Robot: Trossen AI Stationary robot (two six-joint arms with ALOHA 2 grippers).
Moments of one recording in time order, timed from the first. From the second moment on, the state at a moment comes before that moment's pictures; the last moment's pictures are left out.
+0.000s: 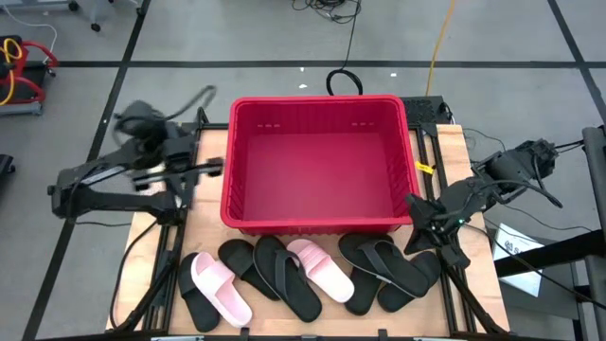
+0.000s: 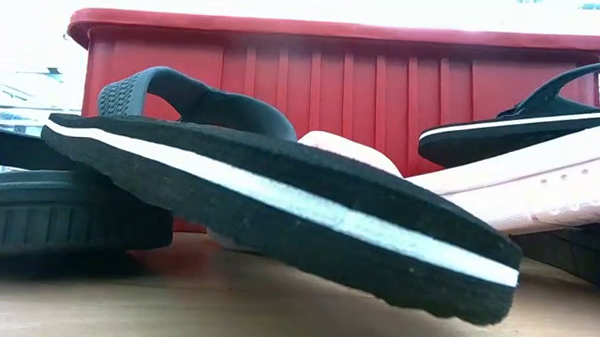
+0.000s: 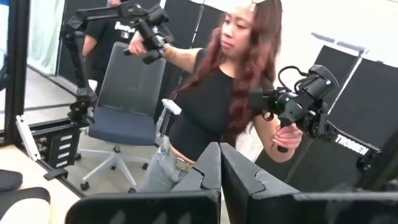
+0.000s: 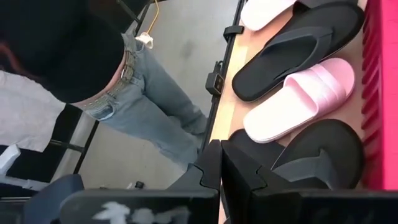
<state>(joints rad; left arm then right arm) 0.39 0.94 1.06 0.32 1.57 -0.77 0.53 1.18 1.62 -1.14 -0.16 0.50</state>
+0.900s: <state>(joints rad) 0.56 1.65 1.65 0.64 1.55 -0.79 0.71 1.18 1.62 -1.17 -0.07 0.51</state>
